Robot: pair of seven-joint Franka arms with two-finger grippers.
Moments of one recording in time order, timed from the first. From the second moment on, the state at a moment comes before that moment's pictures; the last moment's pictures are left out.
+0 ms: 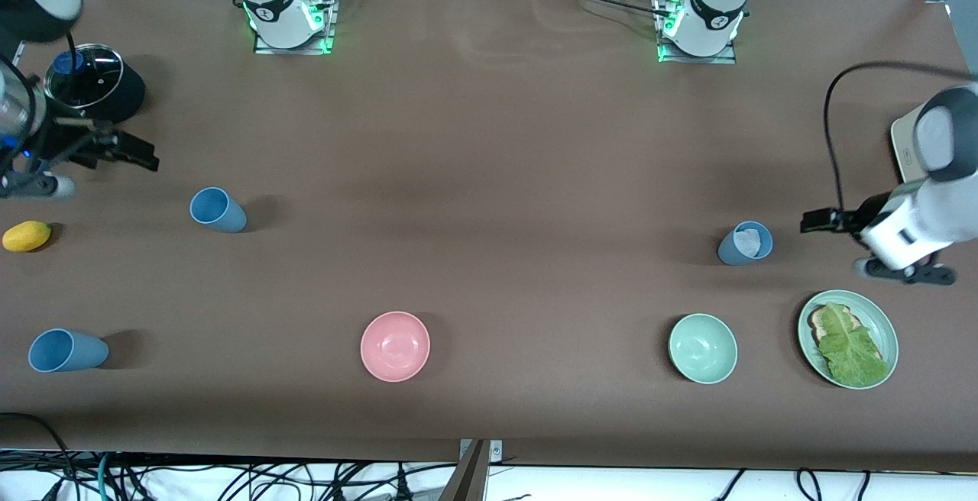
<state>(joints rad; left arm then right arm) 0.12 0.40 -0.01 -1.61 0.00 1.82 0.20 0.01 0.14 -0.03 -1.65 -0.01 1.68 0.02</state>
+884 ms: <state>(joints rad) 0.12 0.47 -0.03 -1.87 0.00 2.12 0.21 0.02 0.37 -0.02 -1.66 -0.04 1.77 0.14</state>
